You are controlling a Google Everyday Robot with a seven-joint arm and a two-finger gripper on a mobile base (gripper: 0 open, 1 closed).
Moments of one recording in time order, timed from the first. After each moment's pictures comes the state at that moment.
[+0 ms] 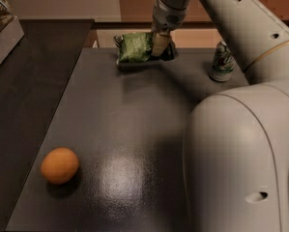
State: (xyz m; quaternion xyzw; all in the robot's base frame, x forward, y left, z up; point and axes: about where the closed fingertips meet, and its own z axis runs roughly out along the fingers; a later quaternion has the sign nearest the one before) arm 0.716 -0.037 0.905 -0.73 0.66 0.01 0.18
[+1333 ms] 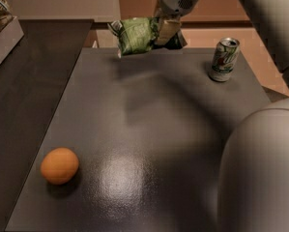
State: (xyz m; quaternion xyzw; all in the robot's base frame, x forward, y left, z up) arm 0.676 -0.041 0.963 -0.77 0.60 -0.01 0.23
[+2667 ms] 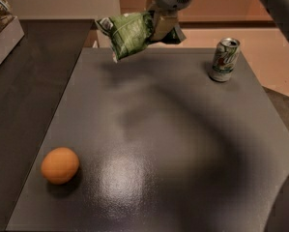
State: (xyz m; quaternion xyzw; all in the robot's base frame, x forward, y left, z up) arm 0.638 -0.025 0.998 -0.80 0.54 -0.06 0.25
